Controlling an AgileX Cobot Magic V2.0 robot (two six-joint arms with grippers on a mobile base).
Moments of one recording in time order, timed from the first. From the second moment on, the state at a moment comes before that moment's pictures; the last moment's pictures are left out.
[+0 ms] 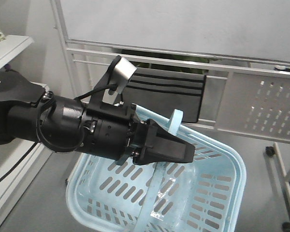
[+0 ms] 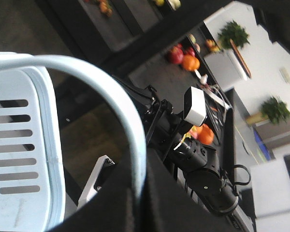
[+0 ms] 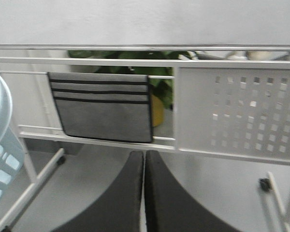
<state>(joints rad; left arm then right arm) -0.57 1.46 -1.13 -1.40 0.99 0.69 0.00 -0.01 0.03 -0.03 0.21 0.09</state>
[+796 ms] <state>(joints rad) -0.57 1.46 -1.13 -1.40 0.99 0.69 0.00 -0.01 0.03 -0.03 0.21 0.09</state>
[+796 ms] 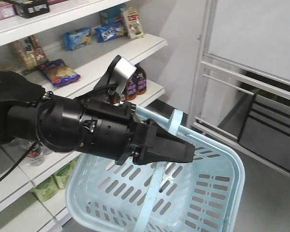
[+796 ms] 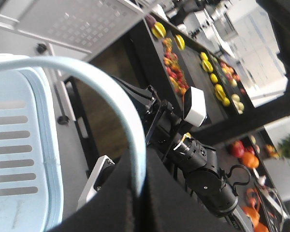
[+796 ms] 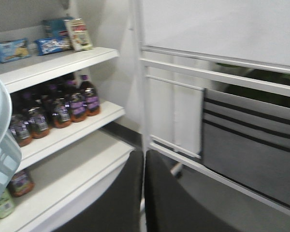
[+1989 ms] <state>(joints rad) -0.57 1.46 -1.13 -1.40 0.99 0.69 0.00 -0.01 0.03 -0.03 0.22 0.09</state>
